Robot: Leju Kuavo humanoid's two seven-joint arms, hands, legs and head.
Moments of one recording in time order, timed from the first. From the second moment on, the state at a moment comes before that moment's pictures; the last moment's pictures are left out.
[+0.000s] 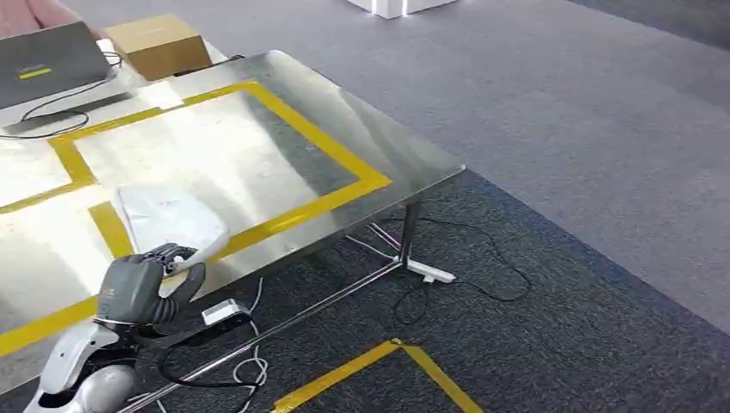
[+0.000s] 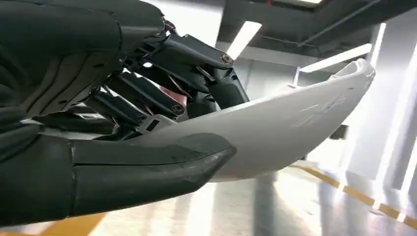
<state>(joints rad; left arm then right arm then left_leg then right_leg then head) 0.08 0.12 -0.20 -1.75 -1.04 0.25 -0.06 0.00 0.00 0.01 0.00 0.79 -0.05 -0.47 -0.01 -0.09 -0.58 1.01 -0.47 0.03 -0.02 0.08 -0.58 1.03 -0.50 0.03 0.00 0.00</state>
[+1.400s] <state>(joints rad) 0.06 0.14 -0.23 -1.69 -1.09 0.24 -0.06 0.00 0.01 -0.07 0.00 0.89 -0.04 -0.47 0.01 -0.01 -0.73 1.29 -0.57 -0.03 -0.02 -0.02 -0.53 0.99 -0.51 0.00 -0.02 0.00</state>
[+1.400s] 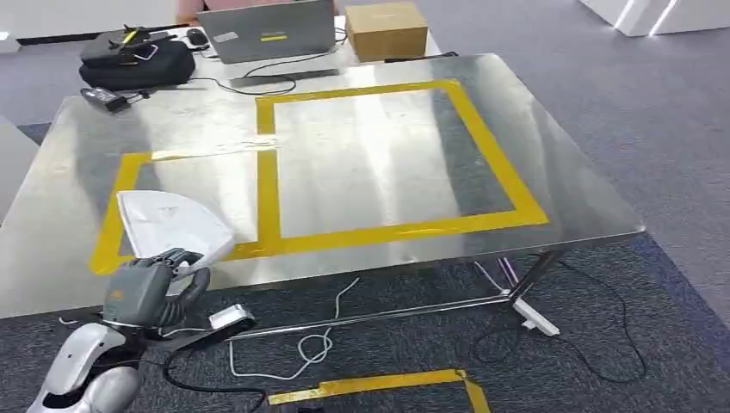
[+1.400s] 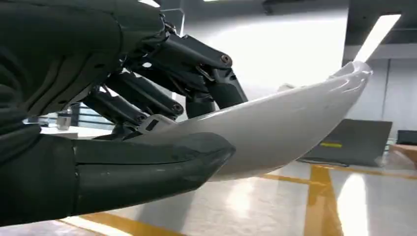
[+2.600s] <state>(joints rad) 0.03 0.13 -0.32 -1.68 -1.11 0.23 -0.06 -0.01 0.01 -0.11 0.00 0.93 -0.03 -0.48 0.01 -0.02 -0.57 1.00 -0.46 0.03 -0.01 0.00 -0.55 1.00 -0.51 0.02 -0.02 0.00</state>
